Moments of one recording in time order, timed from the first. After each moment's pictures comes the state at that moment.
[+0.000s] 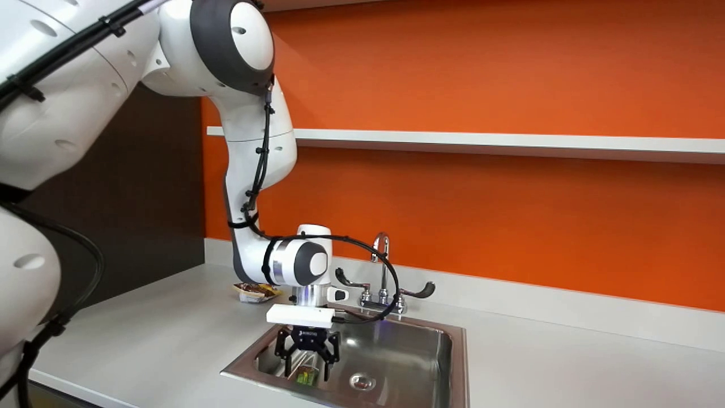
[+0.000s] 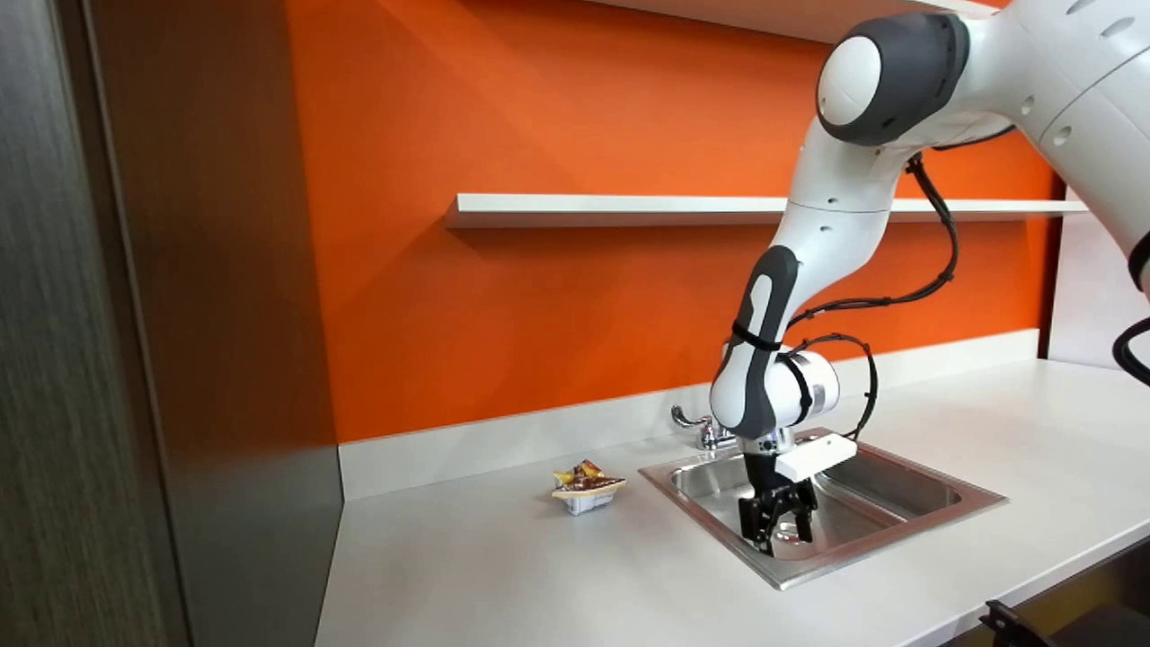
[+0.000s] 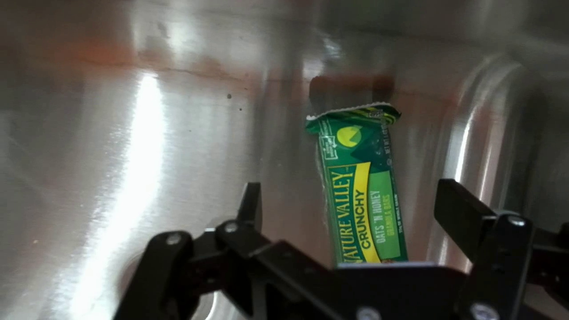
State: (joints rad) arm -0.05 0.61 -0.10 -2.22 -0.11 2.63 -0.21
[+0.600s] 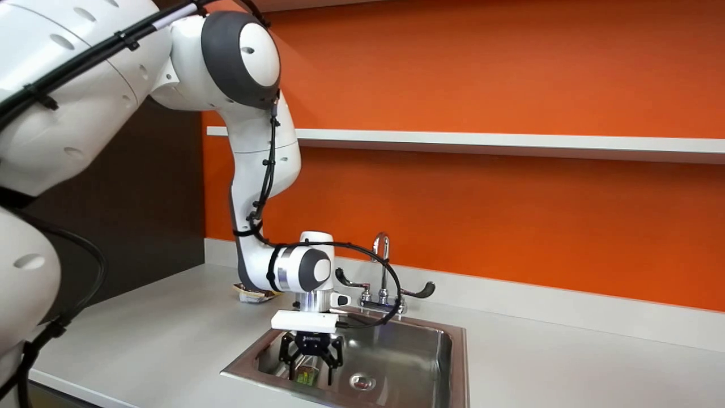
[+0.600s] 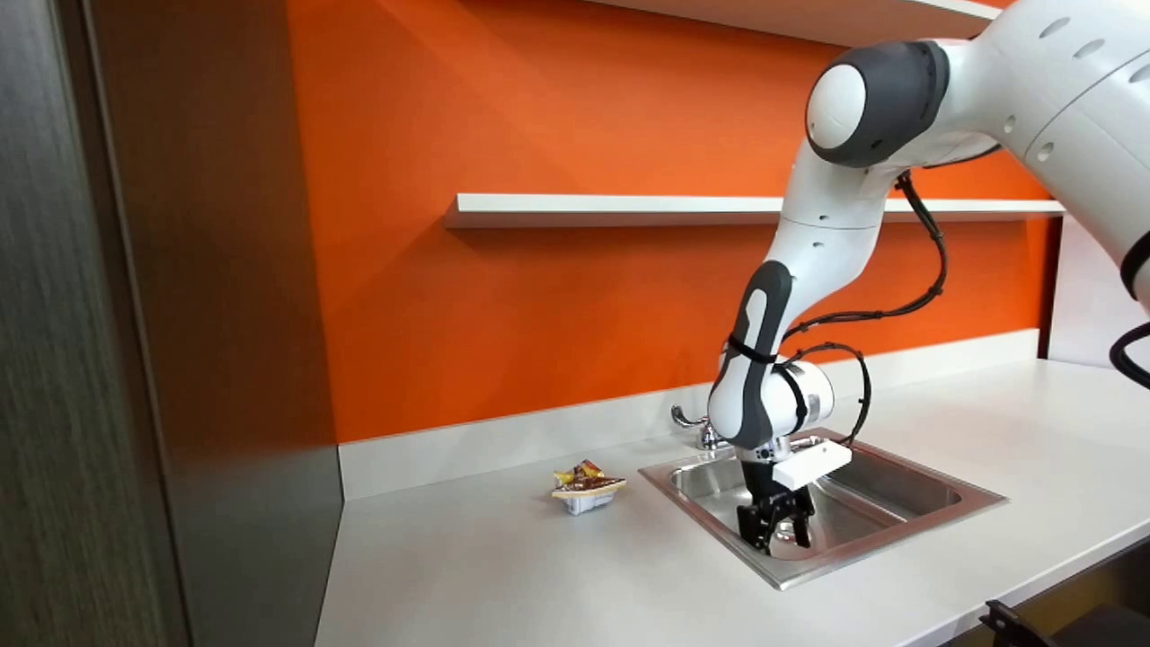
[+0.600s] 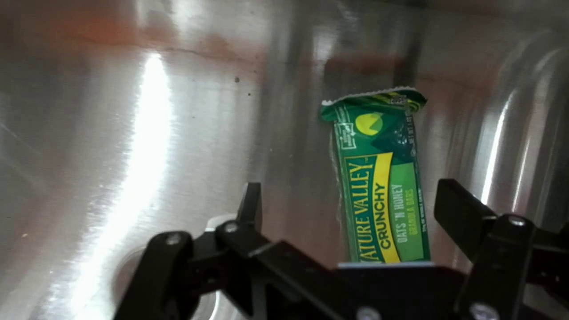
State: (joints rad) arm -0.05 0.67 -0.10 -2.16 -0.13 2.63 -0.21
